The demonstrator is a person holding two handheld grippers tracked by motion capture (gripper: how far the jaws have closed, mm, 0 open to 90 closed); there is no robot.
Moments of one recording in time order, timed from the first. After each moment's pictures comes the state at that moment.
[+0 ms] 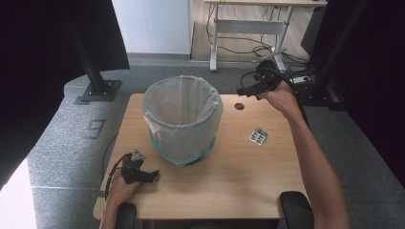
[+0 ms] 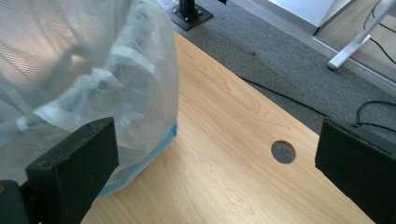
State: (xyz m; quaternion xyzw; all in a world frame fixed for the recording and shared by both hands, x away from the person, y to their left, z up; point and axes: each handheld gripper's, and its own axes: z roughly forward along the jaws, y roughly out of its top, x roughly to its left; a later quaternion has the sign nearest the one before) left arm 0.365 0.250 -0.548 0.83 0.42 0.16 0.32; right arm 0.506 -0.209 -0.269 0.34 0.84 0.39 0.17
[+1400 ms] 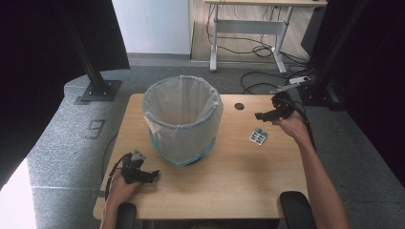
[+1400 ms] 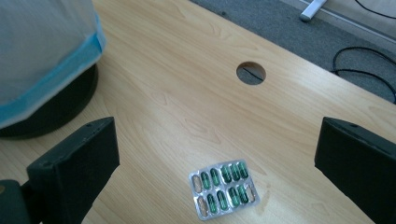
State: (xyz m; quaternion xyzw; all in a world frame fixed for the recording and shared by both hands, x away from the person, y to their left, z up) left arm 0.364 0.250 -0.548 0.83 0.43 0.16 0.32; right arm 0.501 -0.282 -0.380 0.41 0.82 0.35 0.18
